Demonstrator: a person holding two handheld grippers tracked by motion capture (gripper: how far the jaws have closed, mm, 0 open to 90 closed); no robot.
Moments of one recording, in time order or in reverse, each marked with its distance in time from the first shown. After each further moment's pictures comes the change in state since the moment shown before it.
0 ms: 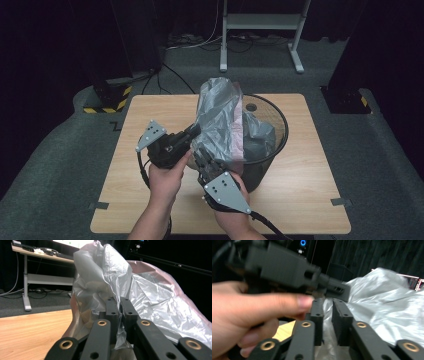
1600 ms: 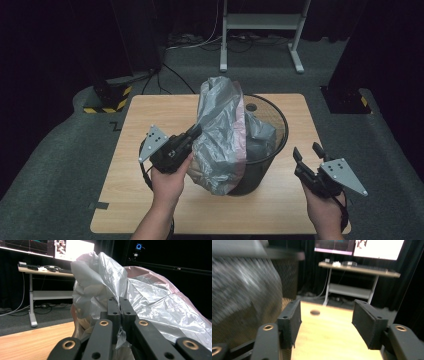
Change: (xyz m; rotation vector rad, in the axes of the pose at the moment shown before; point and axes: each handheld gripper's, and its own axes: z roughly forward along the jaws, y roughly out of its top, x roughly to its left) left arm -0.011 -0.006 -0.003 -0.089 0.009 0.103; right arm -0.198 -0.058 -0.097 0.265 -0.324 0.148
